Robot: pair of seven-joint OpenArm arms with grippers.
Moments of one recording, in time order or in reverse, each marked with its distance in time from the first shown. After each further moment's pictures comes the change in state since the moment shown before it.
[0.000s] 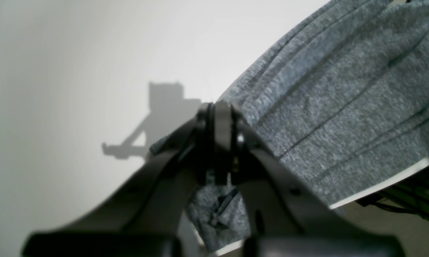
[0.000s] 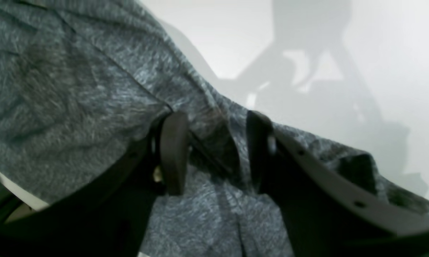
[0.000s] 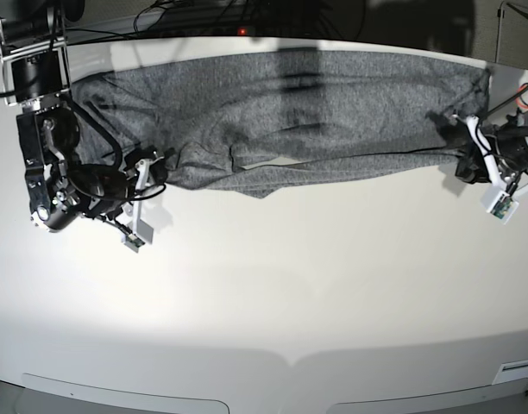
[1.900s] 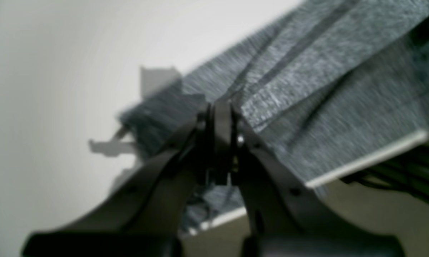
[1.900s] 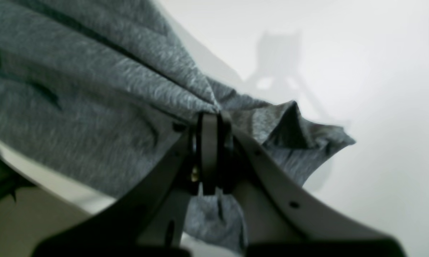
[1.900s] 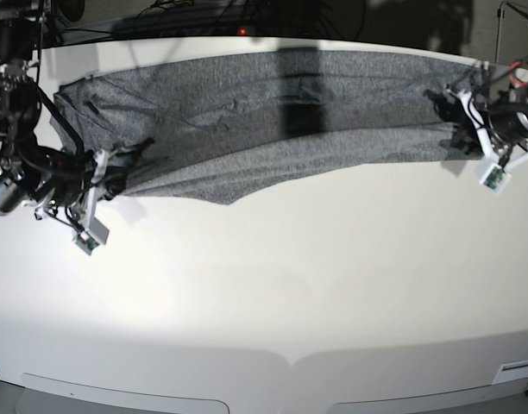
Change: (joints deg) left arm 7.3 1.6 0.0 0.0 1.9 0.2 -1.6; right arm -10.3 4.9 14.3 21.4 5.0 0.9 -5.8
